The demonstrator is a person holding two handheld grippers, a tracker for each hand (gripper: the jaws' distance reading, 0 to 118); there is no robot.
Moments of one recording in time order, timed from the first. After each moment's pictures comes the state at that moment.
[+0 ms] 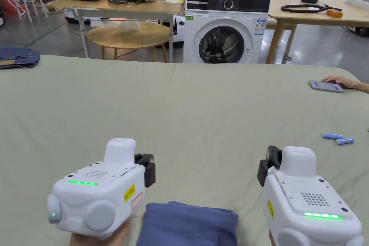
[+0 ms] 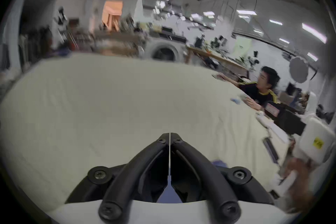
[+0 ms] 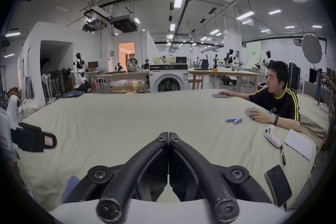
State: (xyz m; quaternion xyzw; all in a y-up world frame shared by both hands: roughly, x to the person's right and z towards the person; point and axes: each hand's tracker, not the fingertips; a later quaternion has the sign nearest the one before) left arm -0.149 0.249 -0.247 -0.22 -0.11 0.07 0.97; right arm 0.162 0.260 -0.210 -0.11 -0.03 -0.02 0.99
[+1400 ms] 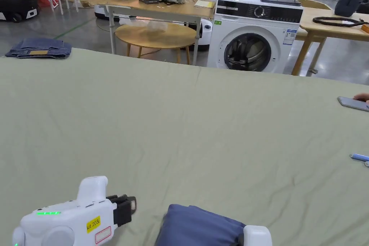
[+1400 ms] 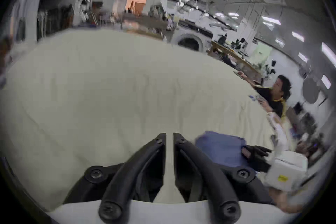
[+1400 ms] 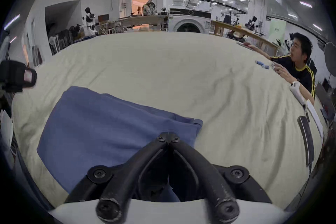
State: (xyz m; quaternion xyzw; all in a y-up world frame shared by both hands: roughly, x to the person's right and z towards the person) left arm -0.242 0.169 -0.223 -0.37 -0.12 0.21 0.90; right arm 0.099 0.133 -0.194 -0.35 0.02 0.02 0.94
